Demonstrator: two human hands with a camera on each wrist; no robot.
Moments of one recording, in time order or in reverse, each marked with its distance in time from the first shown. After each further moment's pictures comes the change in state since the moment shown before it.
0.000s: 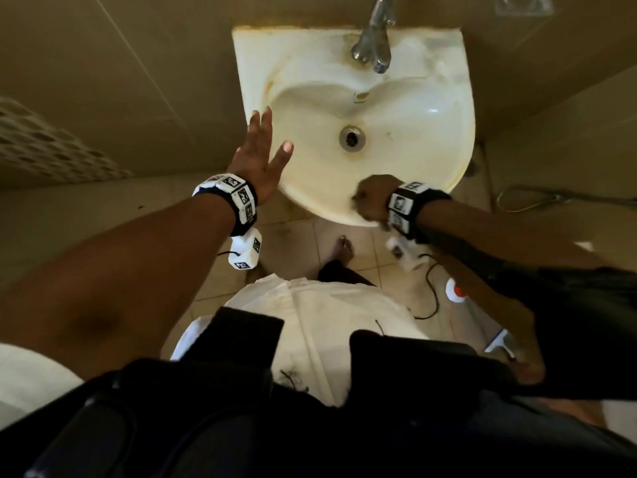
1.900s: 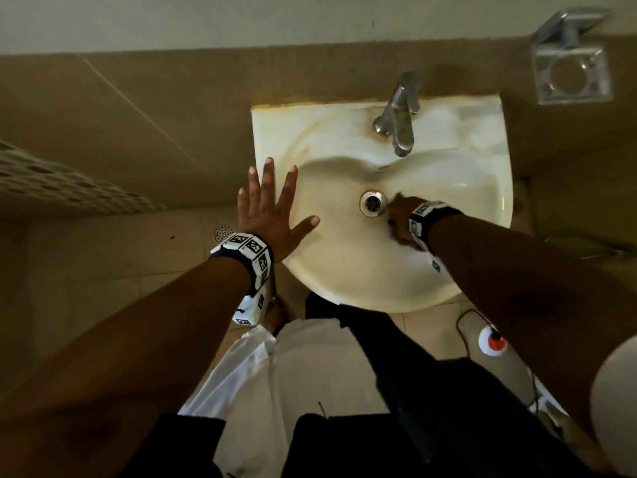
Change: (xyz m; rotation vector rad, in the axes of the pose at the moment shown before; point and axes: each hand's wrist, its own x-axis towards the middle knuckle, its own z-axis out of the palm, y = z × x) left_hand 0.059 0.017 -0.010 0.475 -0.008 -0.122; right_hand 0.137 0.072 -0.046 -0.050 -0.042 0.032
